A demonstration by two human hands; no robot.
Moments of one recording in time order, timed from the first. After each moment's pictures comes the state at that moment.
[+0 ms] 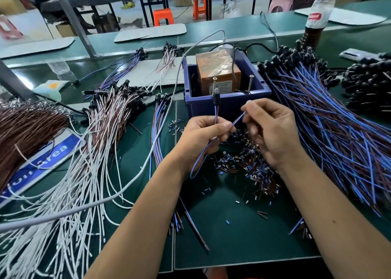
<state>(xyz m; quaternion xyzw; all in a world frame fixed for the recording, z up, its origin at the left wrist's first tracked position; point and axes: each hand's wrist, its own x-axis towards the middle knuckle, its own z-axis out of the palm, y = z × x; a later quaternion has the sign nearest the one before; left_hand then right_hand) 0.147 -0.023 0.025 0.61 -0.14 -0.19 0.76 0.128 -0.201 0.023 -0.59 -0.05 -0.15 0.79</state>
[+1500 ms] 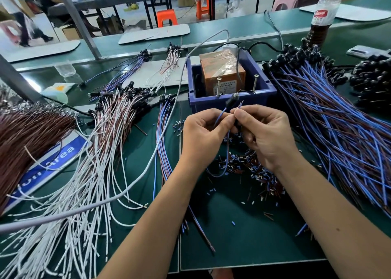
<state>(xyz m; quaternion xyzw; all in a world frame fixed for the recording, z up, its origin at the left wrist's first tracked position) 0.144 -0.030 0.018 0.69 -0.20 0.10 0.68 0.124 -0.179 0.020 -0.58 -0.04 -0.10 0.81</state>
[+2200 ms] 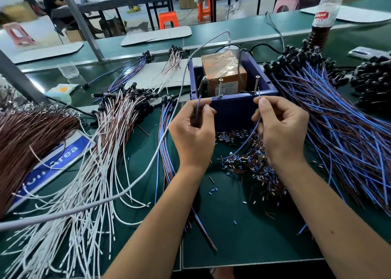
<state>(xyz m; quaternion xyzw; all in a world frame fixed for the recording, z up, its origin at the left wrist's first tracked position) 0.143 -0.031 0.022 0.69 -0.08 0.32 0.64 0.127 -0.184 0.022 -0.67 0.03 -0.32 0.67</state>
